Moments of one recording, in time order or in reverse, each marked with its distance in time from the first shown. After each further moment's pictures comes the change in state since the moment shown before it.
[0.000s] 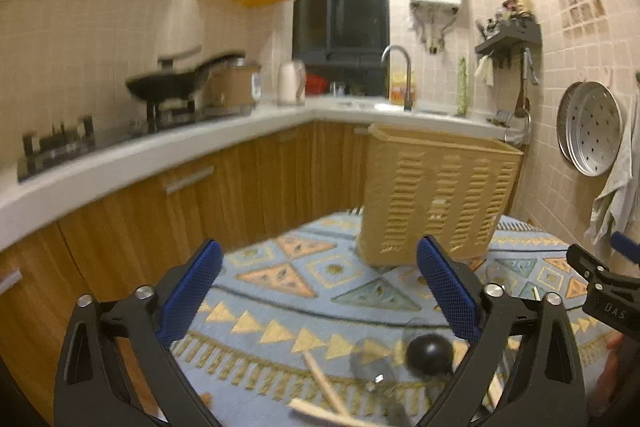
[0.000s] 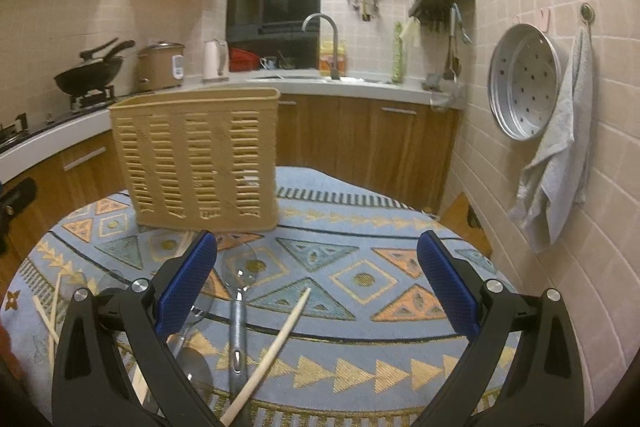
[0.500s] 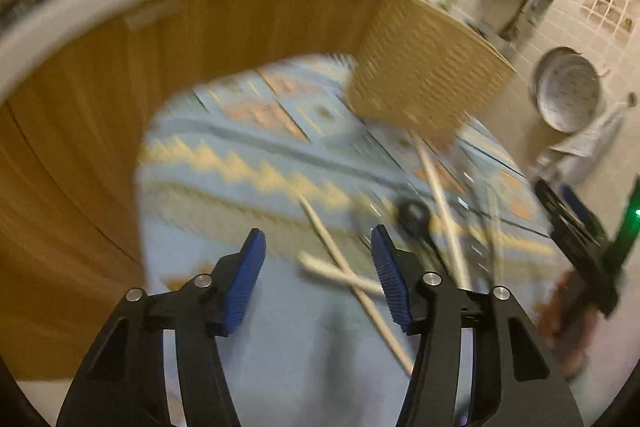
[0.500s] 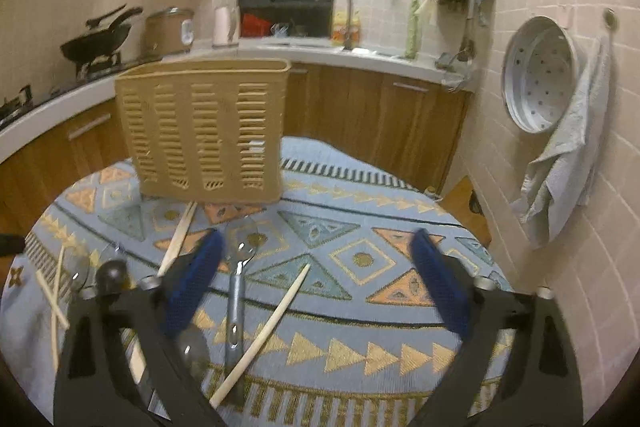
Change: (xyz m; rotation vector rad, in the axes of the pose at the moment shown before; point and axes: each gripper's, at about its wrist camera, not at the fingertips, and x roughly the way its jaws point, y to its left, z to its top) left arm 0.023 0.050 -0.027 -0.179 0.616 -0.293; right arm 0.005 0.003 0.018 -0.096 0.164 0.053
